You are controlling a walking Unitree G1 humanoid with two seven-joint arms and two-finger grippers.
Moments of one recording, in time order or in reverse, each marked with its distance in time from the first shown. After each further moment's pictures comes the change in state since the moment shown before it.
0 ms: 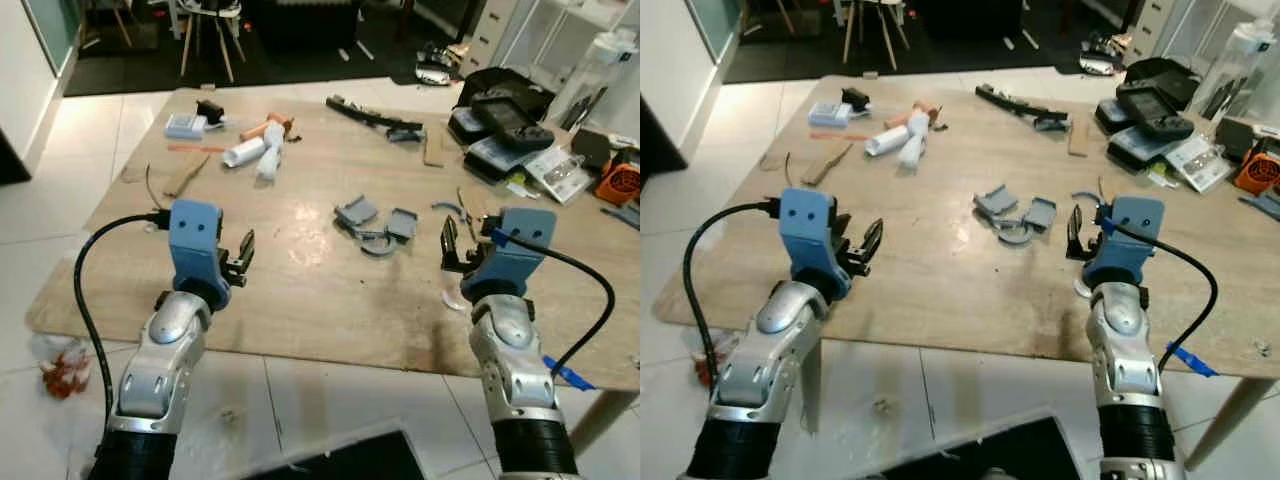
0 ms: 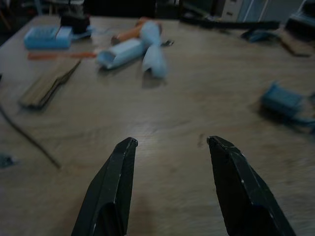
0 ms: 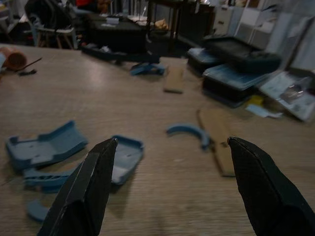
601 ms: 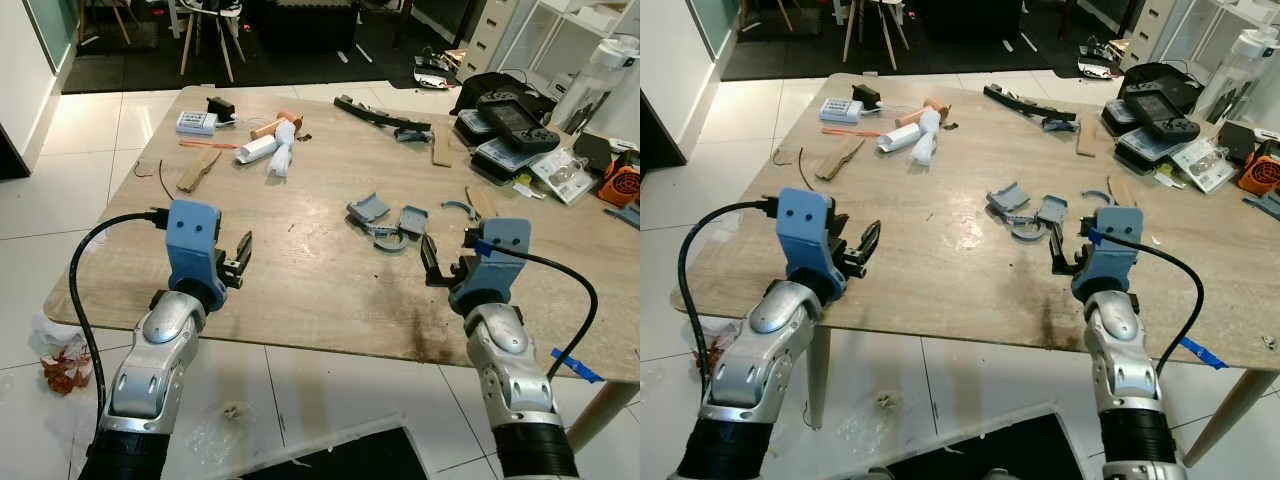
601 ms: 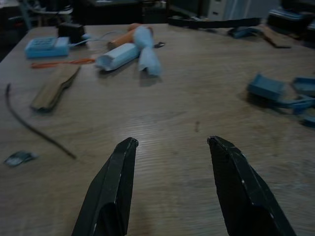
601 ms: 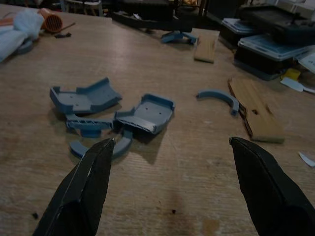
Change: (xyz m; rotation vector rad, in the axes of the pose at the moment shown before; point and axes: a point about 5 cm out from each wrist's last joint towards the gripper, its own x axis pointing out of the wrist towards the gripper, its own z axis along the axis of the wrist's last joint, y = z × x) left arm -0.001 -0.003 0.003 0.046 -0.006 -0.080; right arm 0.002 -0.005 -0.020 -0.014 0.119 0.131
